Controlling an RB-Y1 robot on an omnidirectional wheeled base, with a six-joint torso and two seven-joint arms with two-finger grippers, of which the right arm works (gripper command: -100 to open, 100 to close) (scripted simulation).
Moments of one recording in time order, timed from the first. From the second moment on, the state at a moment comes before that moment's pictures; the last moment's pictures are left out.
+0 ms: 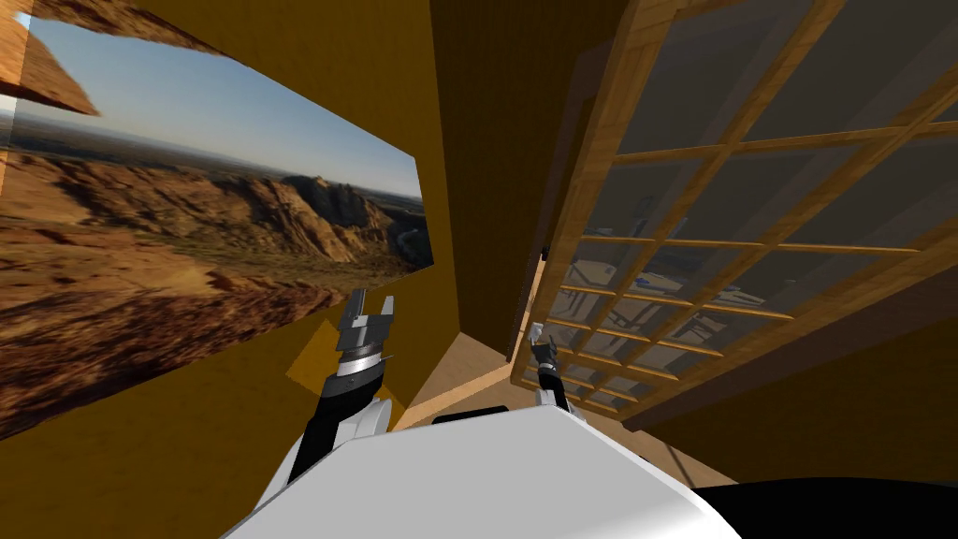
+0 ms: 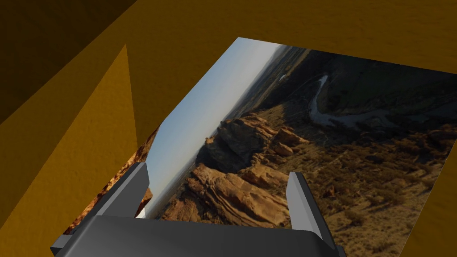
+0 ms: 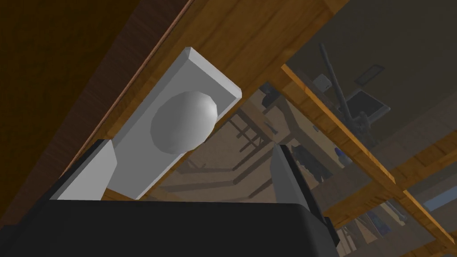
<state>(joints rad) -0.08 -0.15 -0.23 -0.57 -0.25 -0.90 -0.85</state>
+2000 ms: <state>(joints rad) -0.13 -0.09 -0.18 -0.59 -0.42 -0.87 -1.33</state>
